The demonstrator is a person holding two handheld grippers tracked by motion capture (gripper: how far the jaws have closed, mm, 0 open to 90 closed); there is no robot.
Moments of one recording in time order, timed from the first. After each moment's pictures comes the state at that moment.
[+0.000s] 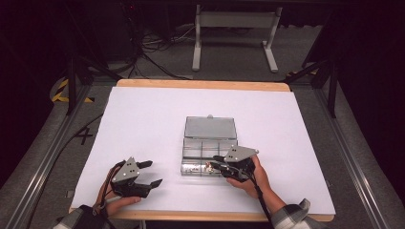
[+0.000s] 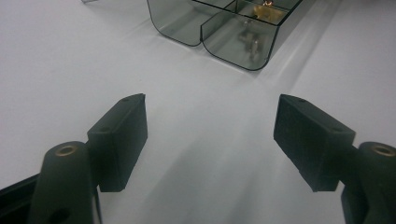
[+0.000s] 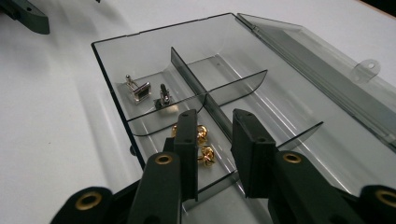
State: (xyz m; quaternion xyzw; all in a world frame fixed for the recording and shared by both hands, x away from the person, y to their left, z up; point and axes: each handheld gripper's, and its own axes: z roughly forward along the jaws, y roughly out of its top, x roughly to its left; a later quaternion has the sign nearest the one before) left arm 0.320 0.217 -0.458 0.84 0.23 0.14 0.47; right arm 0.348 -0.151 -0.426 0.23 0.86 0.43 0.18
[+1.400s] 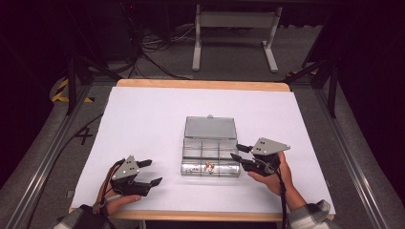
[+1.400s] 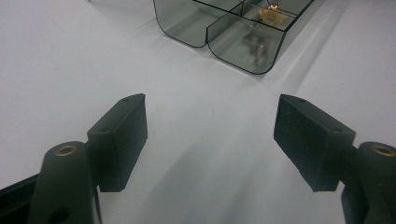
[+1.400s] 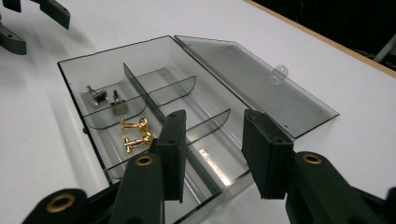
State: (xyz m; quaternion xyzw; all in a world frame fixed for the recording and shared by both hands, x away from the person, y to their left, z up) left arm 0.324 0.217 -0.455 0.84 0.25 0.13 0.47; right arm 0.347 -0.210 -0.397 0.26 0.83 0.45 0.22
